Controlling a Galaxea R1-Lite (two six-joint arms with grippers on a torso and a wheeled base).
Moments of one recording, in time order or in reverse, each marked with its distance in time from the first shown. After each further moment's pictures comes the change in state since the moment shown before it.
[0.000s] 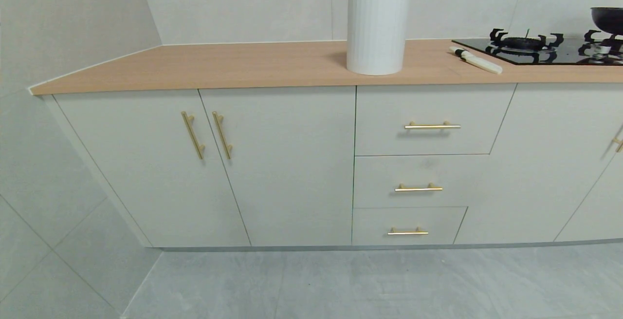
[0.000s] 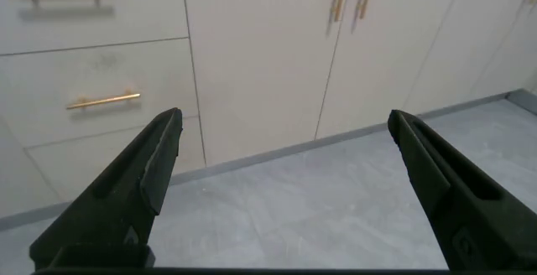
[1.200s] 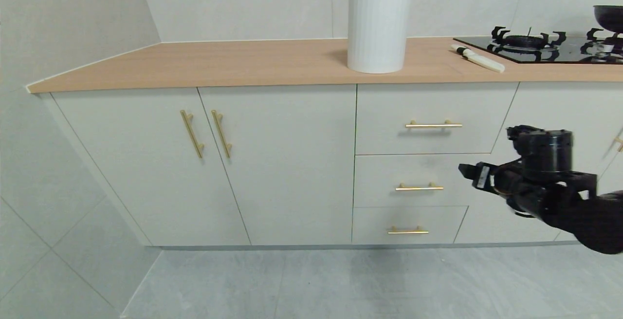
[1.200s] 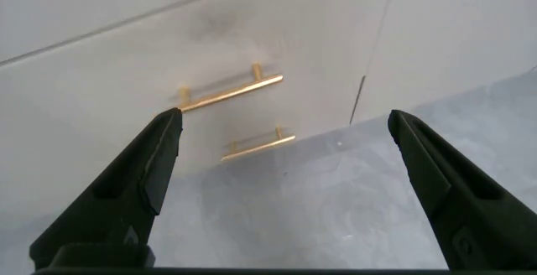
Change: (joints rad) left arm 0.000 0.000 0.000 0.000 0.000 0.000; right arm 0.233 1.734 -0.541 -0.781 -0.004 0.400
